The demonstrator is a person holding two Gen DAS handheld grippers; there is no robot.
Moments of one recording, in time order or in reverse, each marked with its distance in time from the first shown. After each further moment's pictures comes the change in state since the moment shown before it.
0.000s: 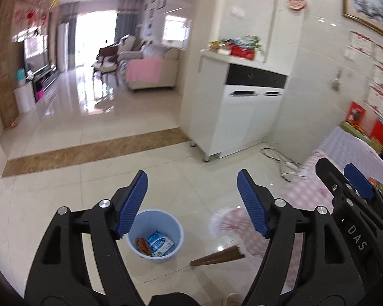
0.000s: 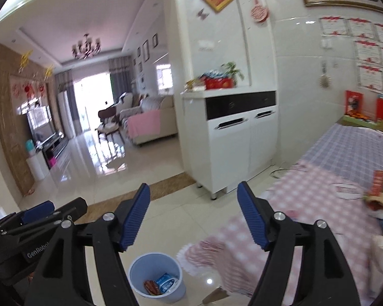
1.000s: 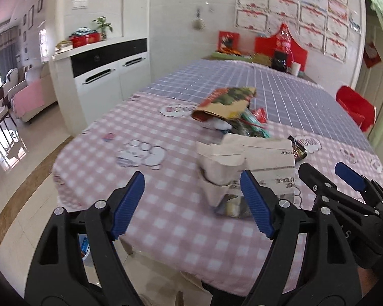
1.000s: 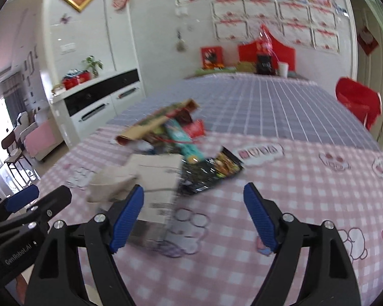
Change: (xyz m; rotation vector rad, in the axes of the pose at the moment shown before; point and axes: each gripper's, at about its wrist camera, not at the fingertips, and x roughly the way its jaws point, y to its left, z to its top) left arm -0.056 -0.290 -0.124 0.468 0.147 -0.503; right arm -0.170 -0.284 -0.110 0.329 0.148 -0.566
